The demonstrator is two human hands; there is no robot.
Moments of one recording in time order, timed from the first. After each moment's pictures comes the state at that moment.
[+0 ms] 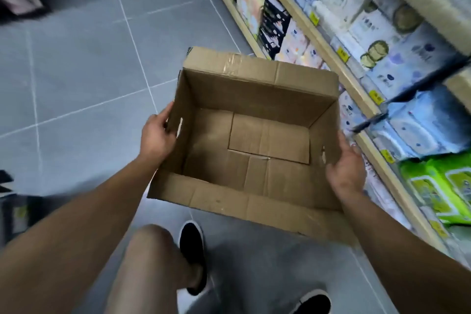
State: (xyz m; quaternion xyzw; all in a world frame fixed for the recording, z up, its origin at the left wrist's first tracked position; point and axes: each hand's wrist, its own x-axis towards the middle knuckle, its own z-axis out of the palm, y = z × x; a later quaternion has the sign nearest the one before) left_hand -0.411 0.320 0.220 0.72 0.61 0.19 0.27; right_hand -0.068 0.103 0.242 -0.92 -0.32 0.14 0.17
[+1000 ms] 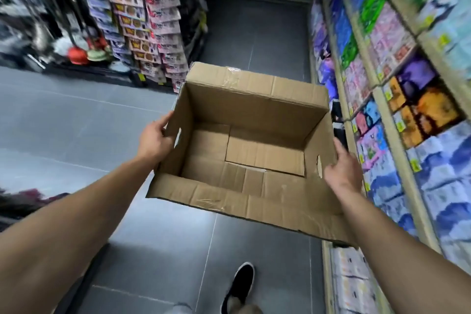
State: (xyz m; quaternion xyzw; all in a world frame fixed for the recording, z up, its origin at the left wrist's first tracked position) left_hand -0.585 0.710 0.625 0.48 0.78 0.31 0.24; right_hand -0.172 0.730 0.620 -0.79 -0.56 0.16 0.18
